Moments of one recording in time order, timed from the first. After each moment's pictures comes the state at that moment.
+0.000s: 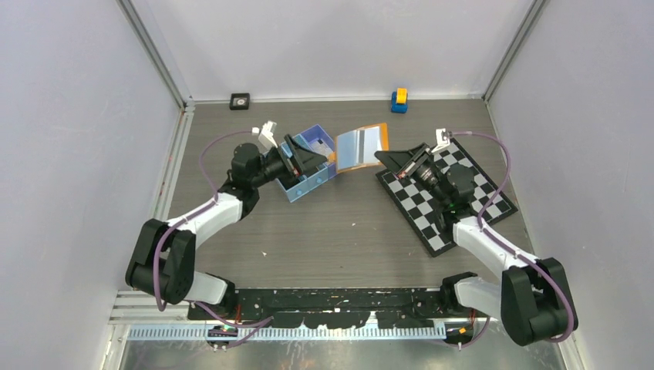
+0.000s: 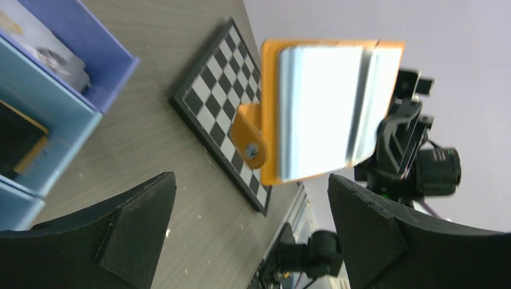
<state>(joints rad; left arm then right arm) -0.35 1.41 0.77 0.51 0.55 -0.98 0.23 1.11 0.49 0.79 -0.48 1.14</state>
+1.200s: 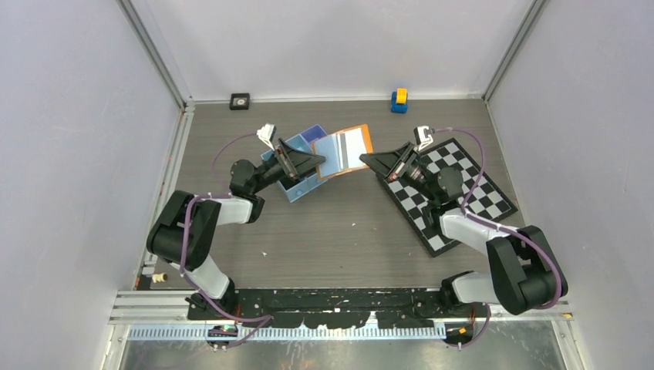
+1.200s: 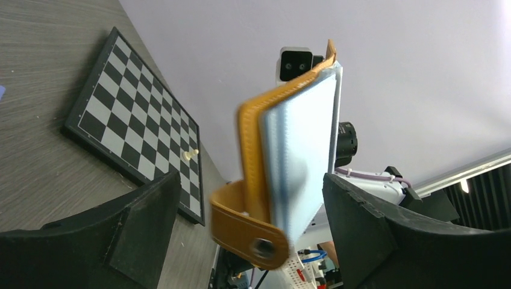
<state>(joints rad) -0.34 1.64 0.62 1.34 0.73 -1.35 0.32 1.32 0.50 1.21 -0.61 1.37</state>
